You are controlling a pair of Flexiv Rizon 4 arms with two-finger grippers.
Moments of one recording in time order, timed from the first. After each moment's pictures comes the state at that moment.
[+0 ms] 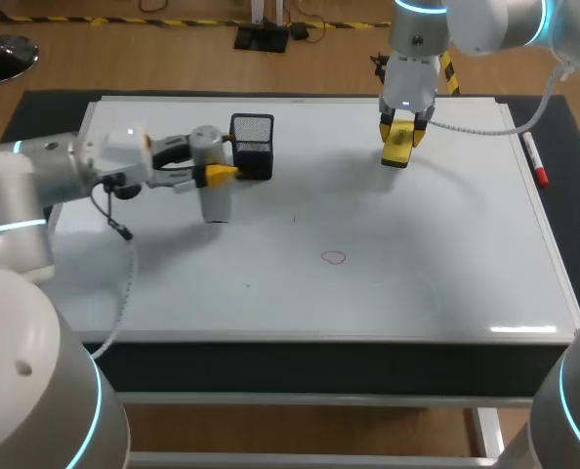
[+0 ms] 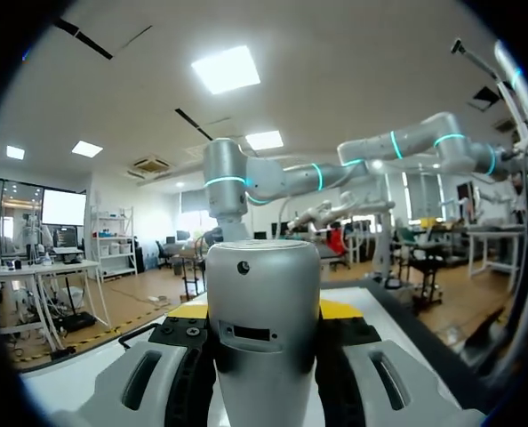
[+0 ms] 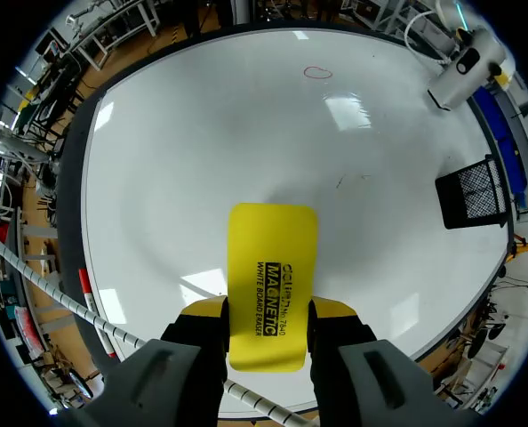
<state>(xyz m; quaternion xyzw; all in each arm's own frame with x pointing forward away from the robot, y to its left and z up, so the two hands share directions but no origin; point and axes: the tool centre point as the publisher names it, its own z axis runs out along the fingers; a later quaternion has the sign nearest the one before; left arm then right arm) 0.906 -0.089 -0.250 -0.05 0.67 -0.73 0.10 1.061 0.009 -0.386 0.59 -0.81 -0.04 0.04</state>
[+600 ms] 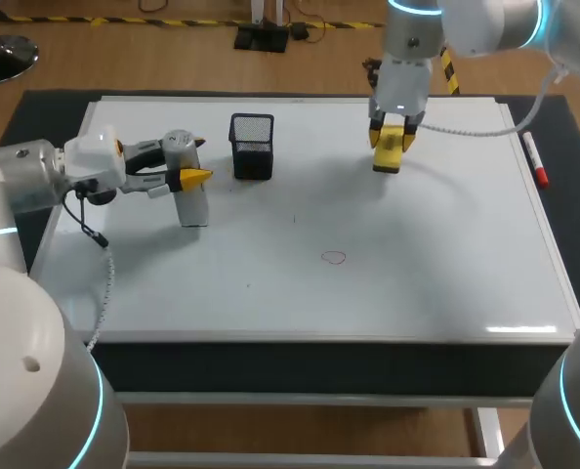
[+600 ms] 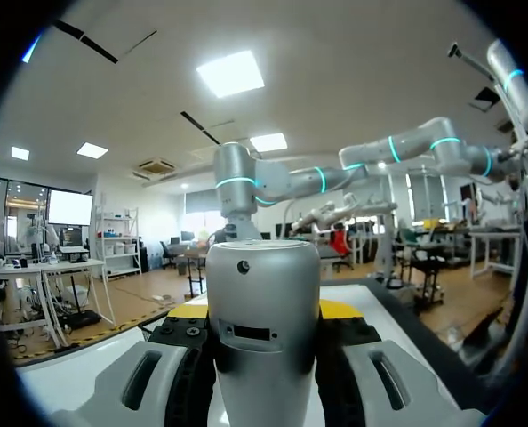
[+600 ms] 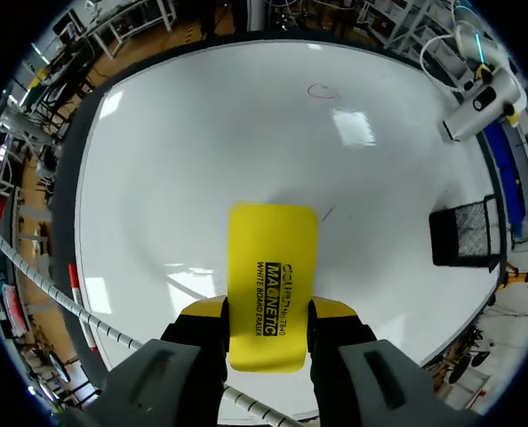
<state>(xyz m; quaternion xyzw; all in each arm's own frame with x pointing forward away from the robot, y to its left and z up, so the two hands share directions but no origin) 0.902 -0.055 -0.255 -0.06 0.67 -0.73 0.10 1.036 0.039 -0.385 0.64 -0.77 -0.07 0.04</state>
